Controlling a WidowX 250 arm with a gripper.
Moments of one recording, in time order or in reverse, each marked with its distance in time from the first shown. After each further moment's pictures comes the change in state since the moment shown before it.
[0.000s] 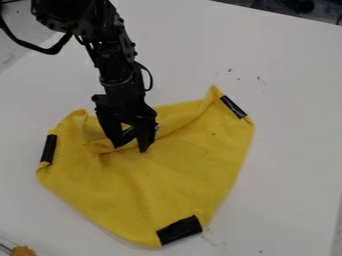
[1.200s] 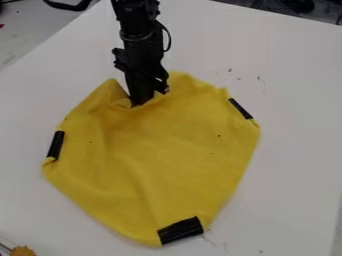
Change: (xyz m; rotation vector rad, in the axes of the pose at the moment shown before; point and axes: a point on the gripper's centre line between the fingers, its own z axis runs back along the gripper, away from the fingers) arm 0.060 0.011 0.030 0.095 -0.006 -0.231
